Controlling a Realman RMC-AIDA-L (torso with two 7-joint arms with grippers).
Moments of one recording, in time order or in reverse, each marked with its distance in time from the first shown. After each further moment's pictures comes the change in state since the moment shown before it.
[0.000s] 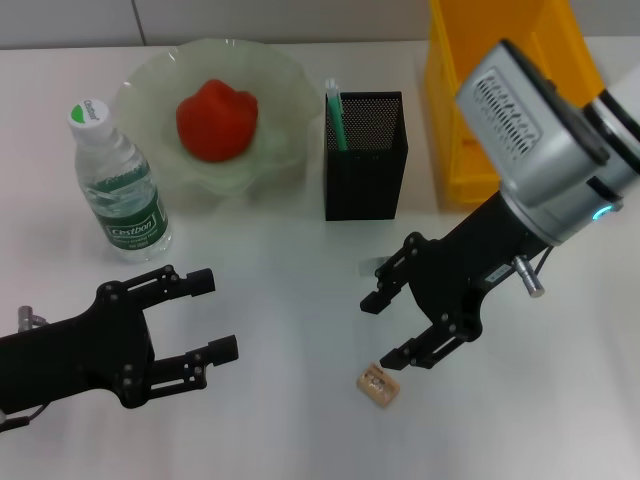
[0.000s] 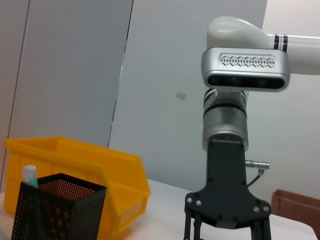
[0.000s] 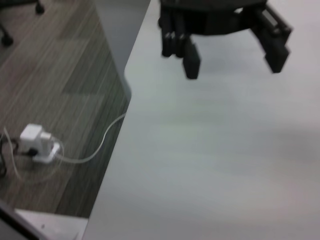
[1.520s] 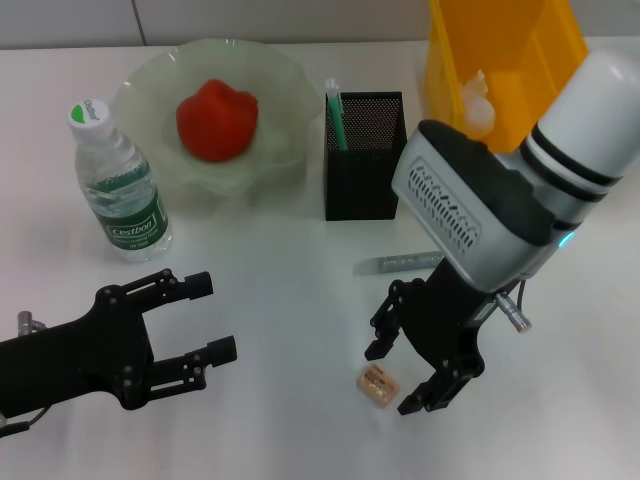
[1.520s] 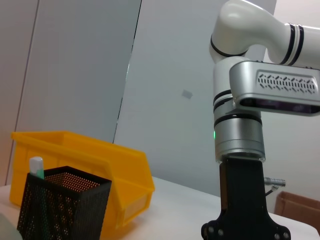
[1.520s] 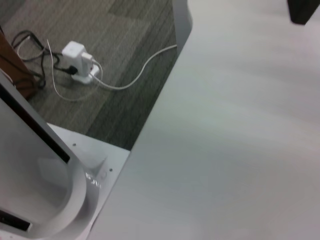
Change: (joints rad) left arm 0.009 -0.002 -0.002 -0.006 -0.001 -0.012 -0.014; right arm 0.040 0.006 -0.293 -0.029 0.011 0.047 -0.002
